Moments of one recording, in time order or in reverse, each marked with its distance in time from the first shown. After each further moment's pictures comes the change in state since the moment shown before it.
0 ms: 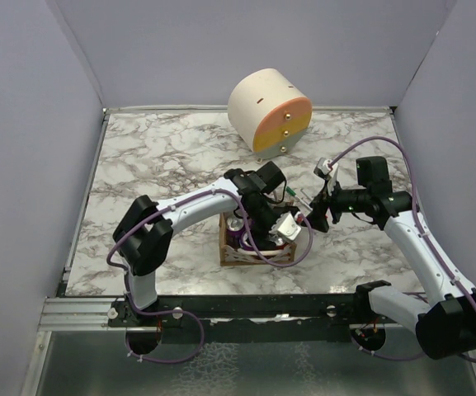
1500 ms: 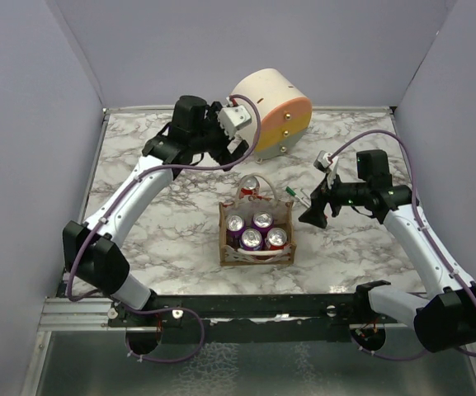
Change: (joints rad) left arm 0.423 -0.315 0.066 0.378 -0.355 -0.750; right arm -0.008 0.044 0.053 0.016 0.003 0.001
